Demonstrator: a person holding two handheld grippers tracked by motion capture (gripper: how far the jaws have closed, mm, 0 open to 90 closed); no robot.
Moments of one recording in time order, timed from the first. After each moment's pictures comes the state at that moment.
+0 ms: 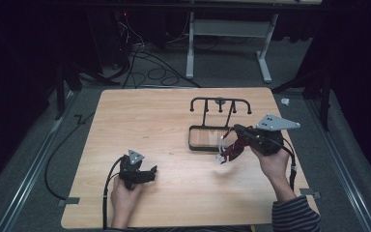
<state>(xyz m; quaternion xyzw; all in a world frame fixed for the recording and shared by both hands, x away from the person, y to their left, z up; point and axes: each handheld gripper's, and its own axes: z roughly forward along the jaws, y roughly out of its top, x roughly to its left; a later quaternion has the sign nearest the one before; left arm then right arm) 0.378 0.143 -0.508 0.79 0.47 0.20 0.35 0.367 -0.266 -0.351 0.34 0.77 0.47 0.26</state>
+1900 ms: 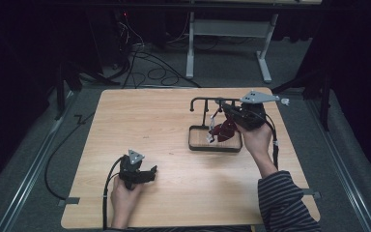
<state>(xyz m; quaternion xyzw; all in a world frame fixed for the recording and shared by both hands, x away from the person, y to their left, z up) 0.378 0.143 -0.508 0.79 0.47 0.20 0.35 0.434 -0.237 -0.337 0.38 0.76 0.46 0.26</state>
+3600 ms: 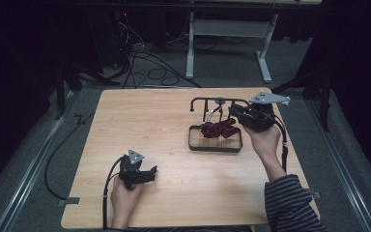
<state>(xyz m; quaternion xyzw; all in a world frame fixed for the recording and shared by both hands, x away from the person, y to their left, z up) 0.378 0.143 -0.508 0.79 0.47 0.20 0.35 0.425 -0.257 -0.333 0.39 0.76 0.46 0.25</state>
